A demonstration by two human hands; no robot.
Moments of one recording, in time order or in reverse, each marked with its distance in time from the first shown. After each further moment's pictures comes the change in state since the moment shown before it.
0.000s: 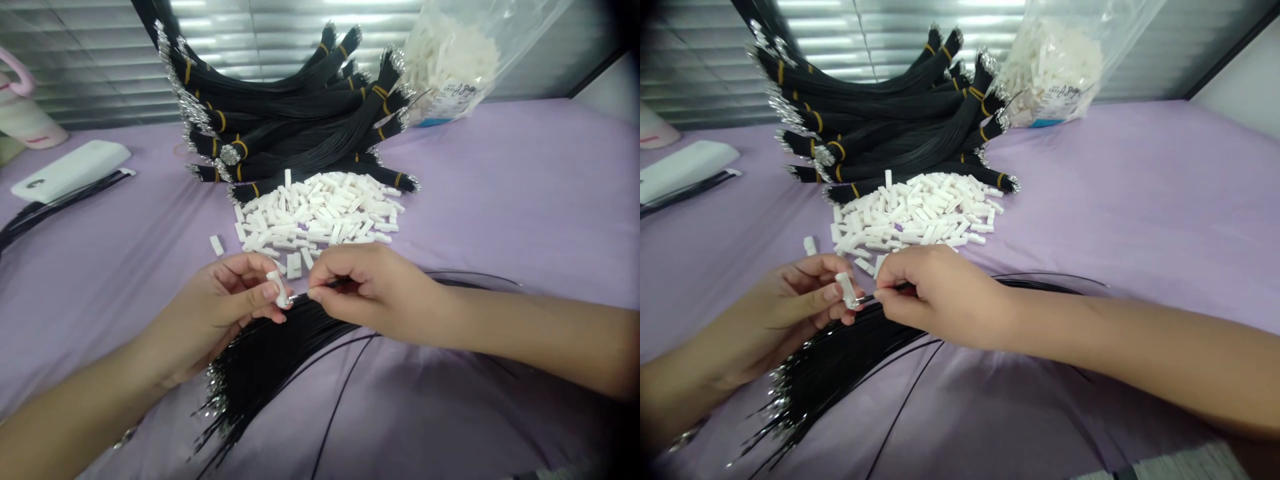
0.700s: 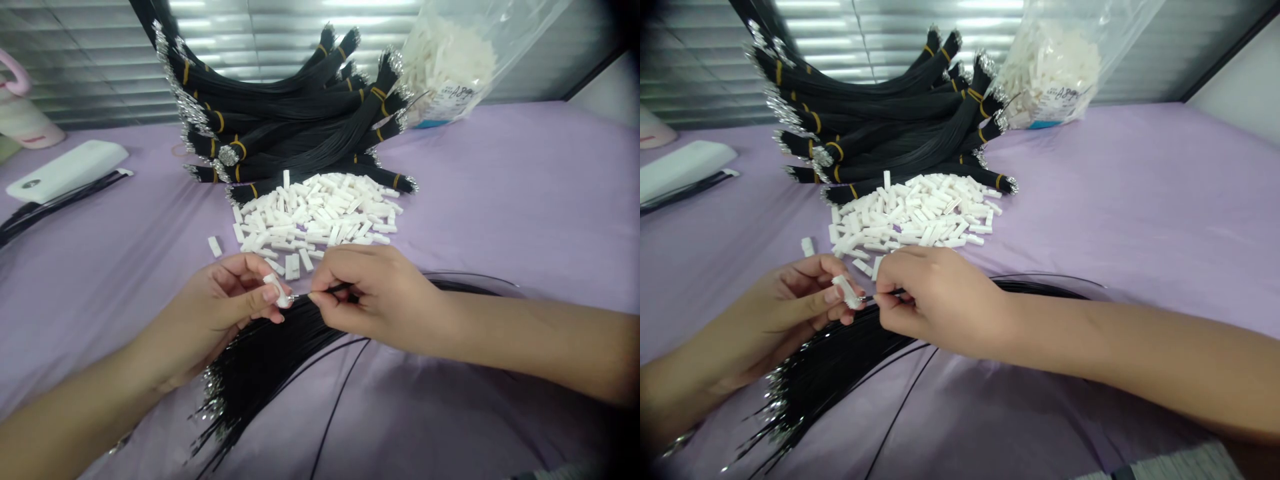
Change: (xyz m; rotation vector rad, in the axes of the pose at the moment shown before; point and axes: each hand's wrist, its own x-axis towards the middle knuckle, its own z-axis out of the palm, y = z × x) left_hand -0.001 0.003 0.004 0.083 0.009 -0.014; right_hand -0.002 0.001 0.005 -0.189 0.168 -0.186
